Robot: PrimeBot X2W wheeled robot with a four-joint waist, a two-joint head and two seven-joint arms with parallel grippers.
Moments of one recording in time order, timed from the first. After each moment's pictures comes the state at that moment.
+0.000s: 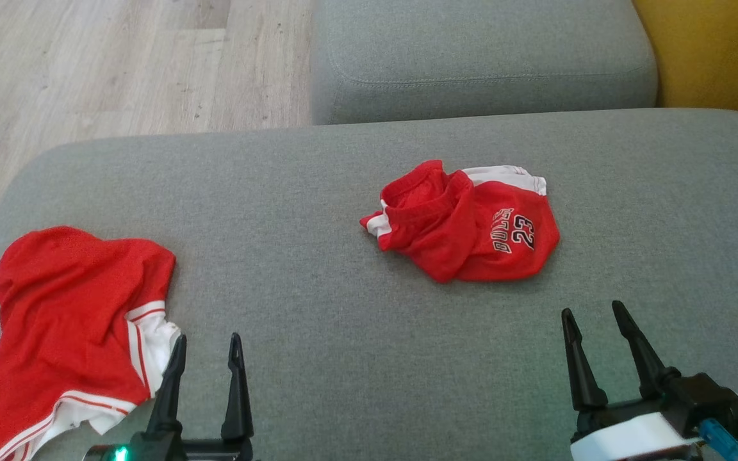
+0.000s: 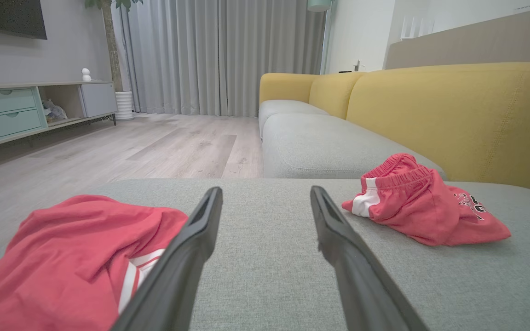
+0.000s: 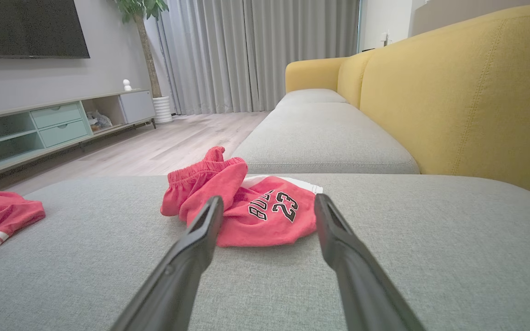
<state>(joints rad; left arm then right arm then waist) 0.17 0.05 -0.20 0.07 -0.14 0.09 -0.26 0.14 -0.04 0.07 0.14 0.08 0.13 -0.26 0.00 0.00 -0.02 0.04</state>
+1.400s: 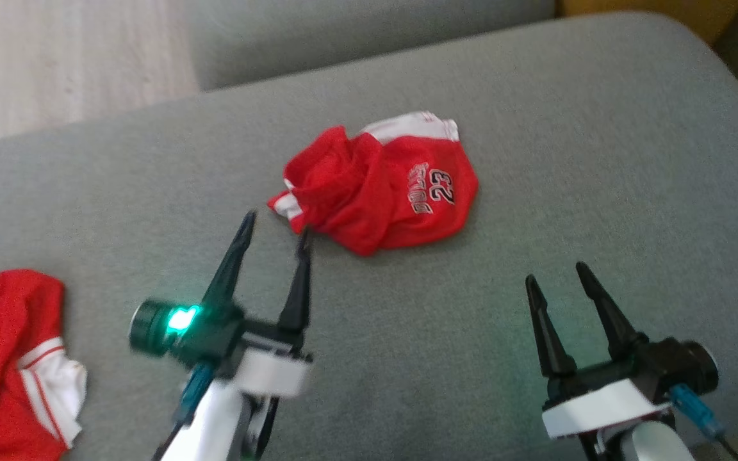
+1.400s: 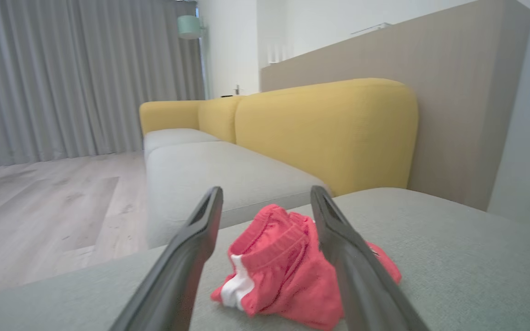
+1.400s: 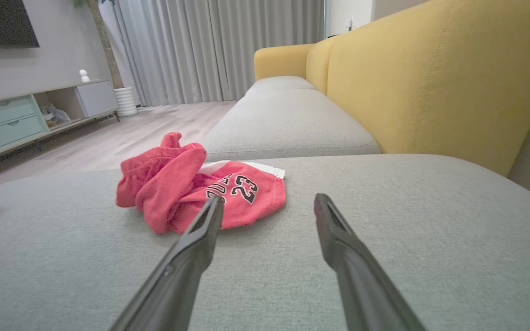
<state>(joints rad) -0.17 0.05 -0.34 0.16 -0.09 0.03 -0.26 0.04 -0.04 0.16 0.14 0.06 0.13 -0.26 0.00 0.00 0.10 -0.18</state>
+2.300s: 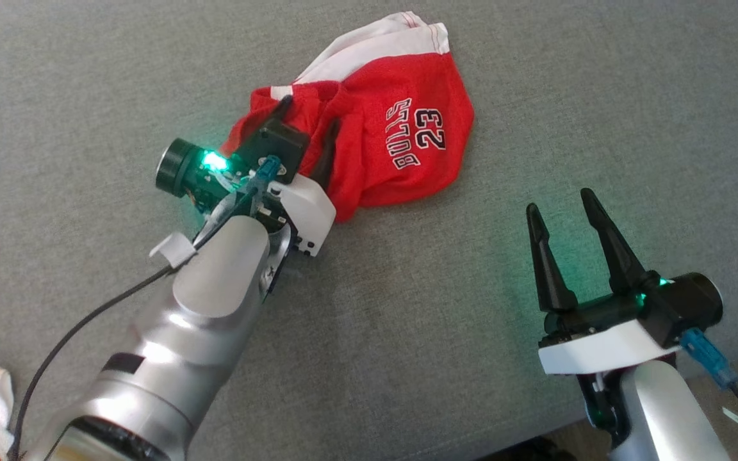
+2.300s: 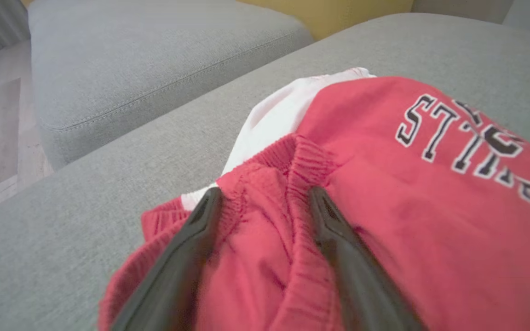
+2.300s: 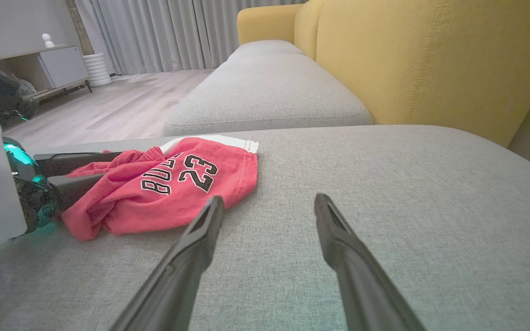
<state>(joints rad) -0.84 0.04 -0.64 0.84 -0.22 0.06 -0.03 -0.12 -0.04 0.16 0.12 0.09 0.13 -0.26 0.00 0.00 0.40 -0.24</state>
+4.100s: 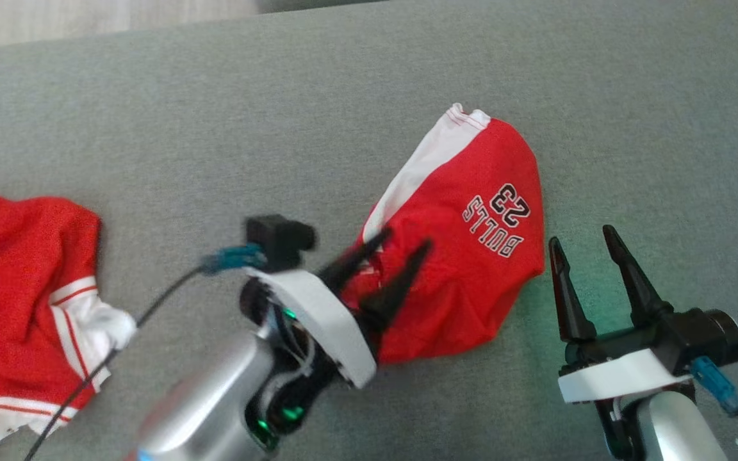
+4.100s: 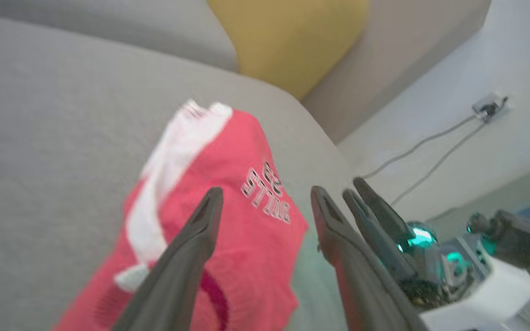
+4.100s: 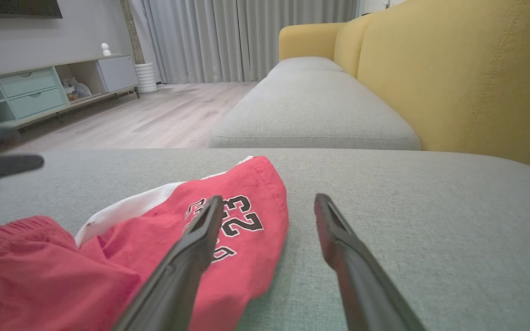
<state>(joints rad) -0.42 0.23 -0.73 0.03 -0.96 -0.05 0.27 -0.03 -0.04 0.10 0.13 0.03 0.13 -0.26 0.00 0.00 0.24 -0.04</state>
